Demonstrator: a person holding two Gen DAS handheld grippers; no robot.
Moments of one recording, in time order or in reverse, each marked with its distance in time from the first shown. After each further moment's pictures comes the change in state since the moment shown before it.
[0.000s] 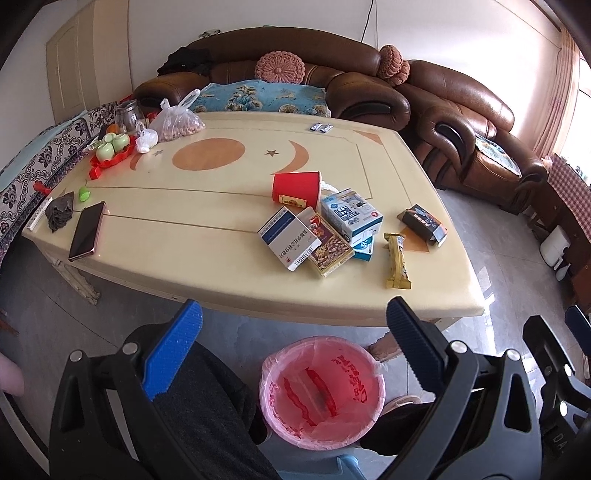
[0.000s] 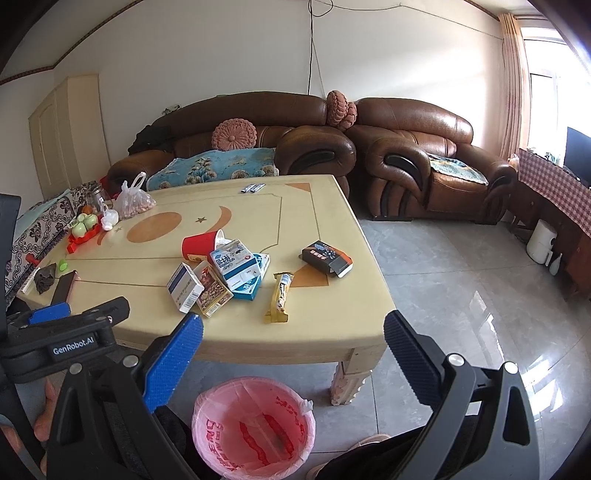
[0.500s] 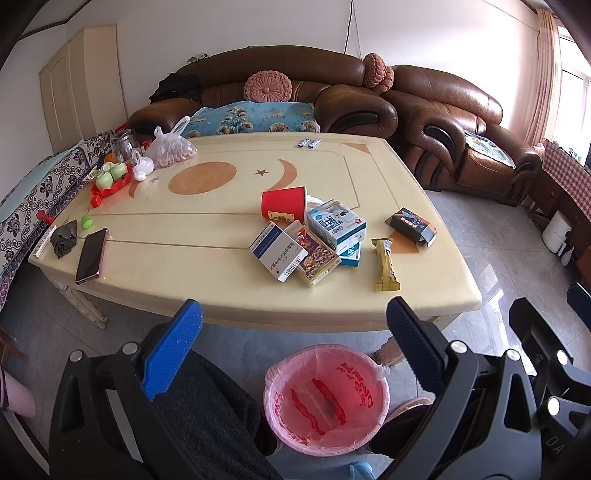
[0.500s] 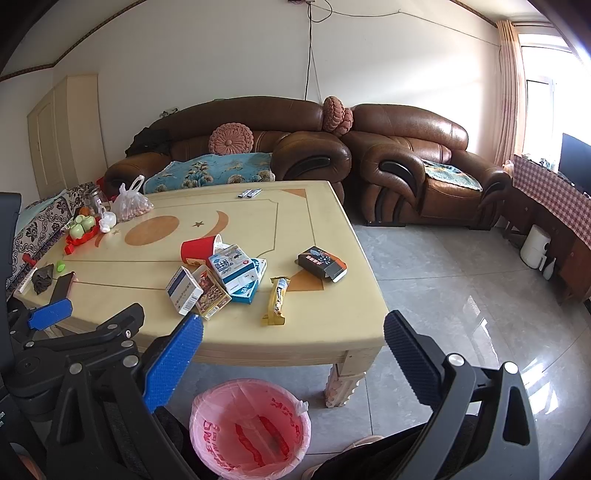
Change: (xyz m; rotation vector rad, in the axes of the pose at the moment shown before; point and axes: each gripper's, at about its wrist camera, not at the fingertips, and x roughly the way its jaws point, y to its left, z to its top) left arm -0.021 -0.028 -0.010 0.090 -0.080 0.017; right arm -0.018 -0.004 0.004 -0.015 -0.023 -0.029
